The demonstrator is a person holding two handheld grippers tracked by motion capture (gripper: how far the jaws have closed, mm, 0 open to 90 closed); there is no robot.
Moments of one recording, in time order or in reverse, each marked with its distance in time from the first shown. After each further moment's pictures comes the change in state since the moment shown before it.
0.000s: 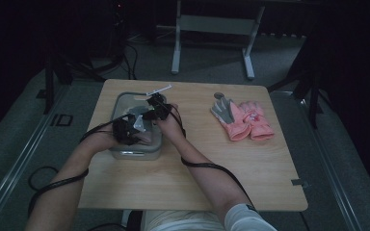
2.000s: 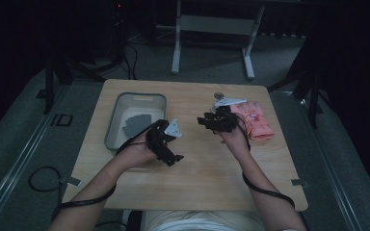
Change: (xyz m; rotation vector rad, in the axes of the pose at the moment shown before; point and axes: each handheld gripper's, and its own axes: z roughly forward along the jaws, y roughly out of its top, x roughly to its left) left arm -0.078 0.103 -0.036 -0.325 -0.106 -0.084; right arm -0.091 -0.103 -0.170 -0.203 -0.077 -0.040
